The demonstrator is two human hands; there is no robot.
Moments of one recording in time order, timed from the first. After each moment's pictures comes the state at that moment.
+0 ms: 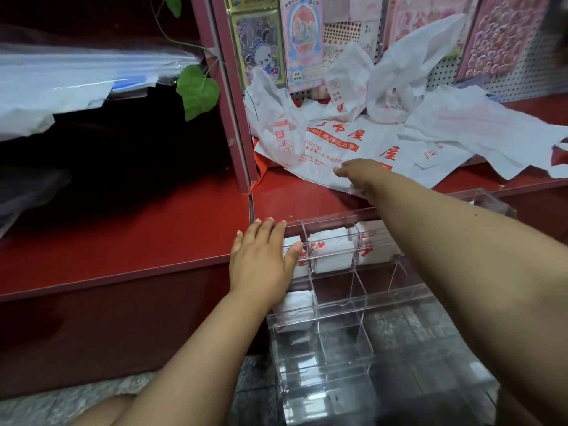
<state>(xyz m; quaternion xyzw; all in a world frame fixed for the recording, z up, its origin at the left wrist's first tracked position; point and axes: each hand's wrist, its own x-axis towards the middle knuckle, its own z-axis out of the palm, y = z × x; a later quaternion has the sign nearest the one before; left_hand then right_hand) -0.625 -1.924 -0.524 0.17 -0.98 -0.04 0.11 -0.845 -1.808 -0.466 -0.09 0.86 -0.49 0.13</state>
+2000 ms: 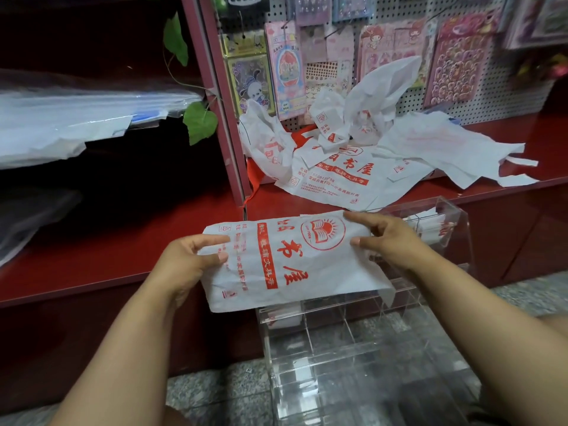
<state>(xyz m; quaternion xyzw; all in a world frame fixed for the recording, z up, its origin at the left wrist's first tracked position) -0.554 -1.977 -0.472 0.24 -0.72 -0.62 0.17 -0.714 -1.686 -0.482 -0.23 0.74 -0.61 0.14</state>
